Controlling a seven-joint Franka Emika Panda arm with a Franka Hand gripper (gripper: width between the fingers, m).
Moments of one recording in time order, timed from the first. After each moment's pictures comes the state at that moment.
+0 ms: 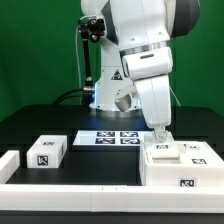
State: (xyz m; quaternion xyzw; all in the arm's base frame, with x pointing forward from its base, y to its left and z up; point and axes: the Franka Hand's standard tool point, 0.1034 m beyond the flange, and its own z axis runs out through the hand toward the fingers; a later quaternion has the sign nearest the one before) arm 0.531 0.073 0.060 -0.72 -0.69 -0.09 0.06
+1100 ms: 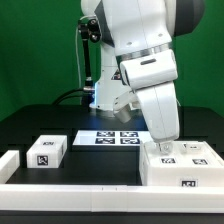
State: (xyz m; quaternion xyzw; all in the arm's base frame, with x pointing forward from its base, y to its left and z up) arm 0.584 0.074 0.058 -0.70 -0.70 -0.09 0.09
